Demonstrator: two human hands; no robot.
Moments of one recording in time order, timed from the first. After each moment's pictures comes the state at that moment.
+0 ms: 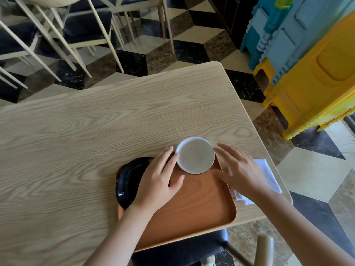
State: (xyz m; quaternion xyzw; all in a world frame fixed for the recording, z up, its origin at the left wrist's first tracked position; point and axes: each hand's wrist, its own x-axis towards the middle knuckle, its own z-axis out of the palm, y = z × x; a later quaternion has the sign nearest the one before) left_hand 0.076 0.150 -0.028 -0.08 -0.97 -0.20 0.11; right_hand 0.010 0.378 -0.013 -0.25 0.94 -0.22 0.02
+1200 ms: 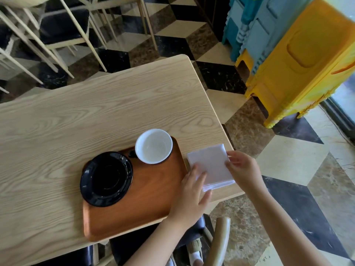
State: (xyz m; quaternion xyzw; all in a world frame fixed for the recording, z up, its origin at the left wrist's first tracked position) left_hand 0.105 0.327 -0.058 -0.07 -0.93 -0.34 -0.09; right_hand 0.029 0.483 -0.033 0.09 0.87 -0.48 0.10
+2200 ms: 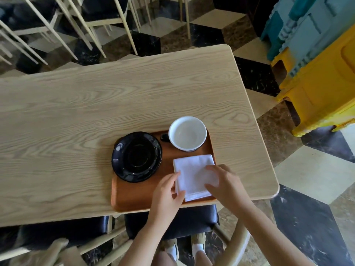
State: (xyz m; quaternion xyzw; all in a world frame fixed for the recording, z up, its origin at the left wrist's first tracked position) left_hand 0.165 0.233 -0.057 0.19 -0.87 -0.45 -0.01; right_hand 0.076 0.396 -0.040 -0.13 0.90 -0.34 0.24
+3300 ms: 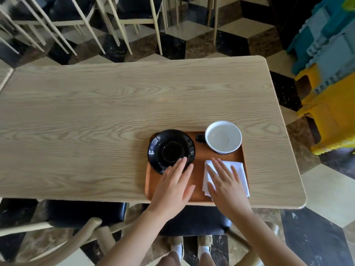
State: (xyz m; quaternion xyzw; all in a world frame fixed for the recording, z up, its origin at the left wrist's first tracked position) left_hand 0.189 0.159 -0.038 0.01 -0.99 -0.16 0.01; right_hand 0.112 0.323 -0.030 -0.33 0.93 -0.14 0.05
